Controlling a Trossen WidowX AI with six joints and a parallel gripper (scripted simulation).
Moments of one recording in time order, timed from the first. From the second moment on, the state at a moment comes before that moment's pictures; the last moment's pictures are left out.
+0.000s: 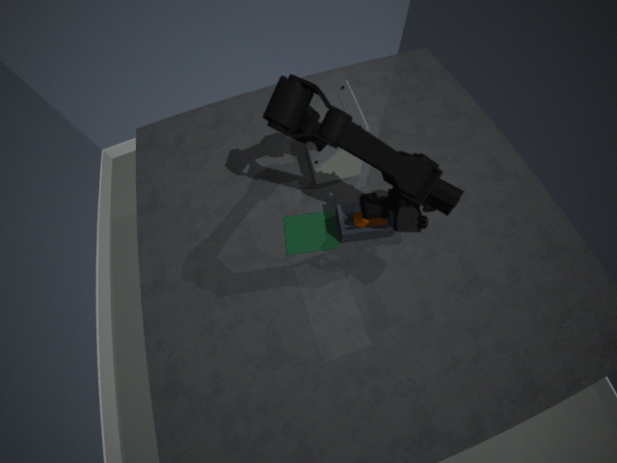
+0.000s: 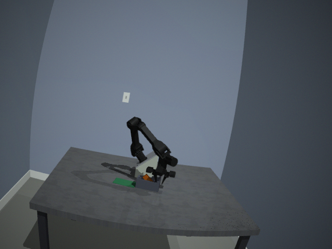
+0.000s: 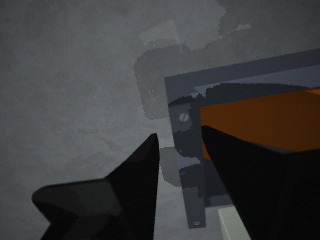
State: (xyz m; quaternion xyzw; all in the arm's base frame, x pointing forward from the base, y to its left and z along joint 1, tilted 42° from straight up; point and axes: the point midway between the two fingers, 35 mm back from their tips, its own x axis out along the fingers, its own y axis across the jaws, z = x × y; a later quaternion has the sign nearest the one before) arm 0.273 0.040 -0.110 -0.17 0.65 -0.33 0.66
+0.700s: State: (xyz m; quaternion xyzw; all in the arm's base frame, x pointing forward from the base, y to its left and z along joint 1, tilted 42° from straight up) arm 0.278 0.100 -0.036 -0.18 0.65 -0.33 0.66
